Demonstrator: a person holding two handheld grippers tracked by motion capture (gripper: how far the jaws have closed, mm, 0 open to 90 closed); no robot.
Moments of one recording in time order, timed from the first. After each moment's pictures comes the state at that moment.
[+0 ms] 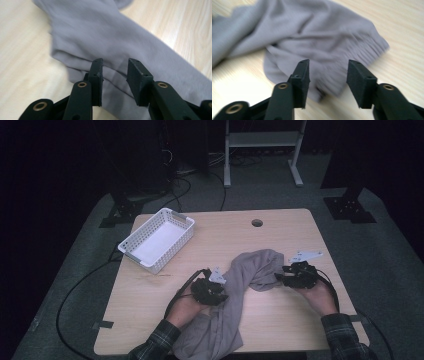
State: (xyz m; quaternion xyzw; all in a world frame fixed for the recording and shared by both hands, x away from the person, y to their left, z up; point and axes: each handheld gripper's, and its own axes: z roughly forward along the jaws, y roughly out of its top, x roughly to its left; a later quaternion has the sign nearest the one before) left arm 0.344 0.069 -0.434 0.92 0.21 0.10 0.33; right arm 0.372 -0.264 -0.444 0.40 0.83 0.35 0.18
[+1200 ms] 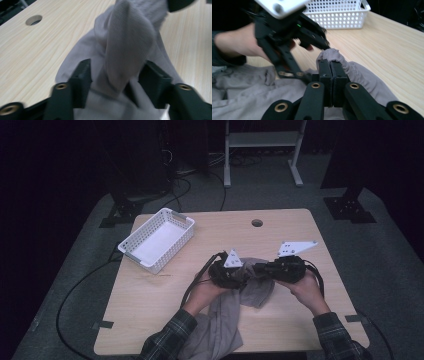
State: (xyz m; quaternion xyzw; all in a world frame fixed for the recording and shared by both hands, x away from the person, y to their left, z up) left arm 0.376 0.014 -0.412 0.88 0.17 0.14 0.41; right arm 0.354 -0.208 -0.371 0.24 0.82 0.51 0.08
